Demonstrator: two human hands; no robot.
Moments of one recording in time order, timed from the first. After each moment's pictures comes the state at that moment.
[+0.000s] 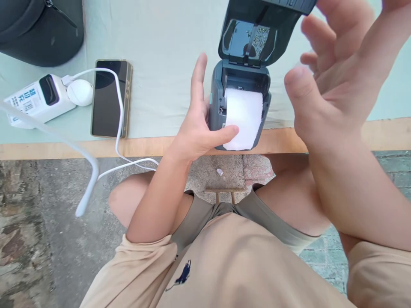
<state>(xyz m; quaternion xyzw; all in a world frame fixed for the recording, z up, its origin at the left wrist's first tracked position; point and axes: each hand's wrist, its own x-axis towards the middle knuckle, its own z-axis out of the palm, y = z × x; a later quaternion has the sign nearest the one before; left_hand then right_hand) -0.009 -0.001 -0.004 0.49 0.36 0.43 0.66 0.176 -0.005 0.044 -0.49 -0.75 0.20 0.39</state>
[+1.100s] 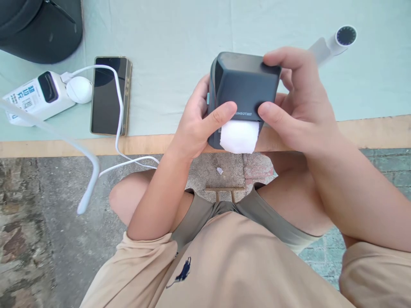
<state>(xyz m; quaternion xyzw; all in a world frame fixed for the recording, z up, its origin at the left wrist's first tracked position) -0.010 0.009 -0.018 0.52 0.30 0.45 0.66 0.174 -0.008 0.026 -0.44 -0.69 0.46 0.35</state>
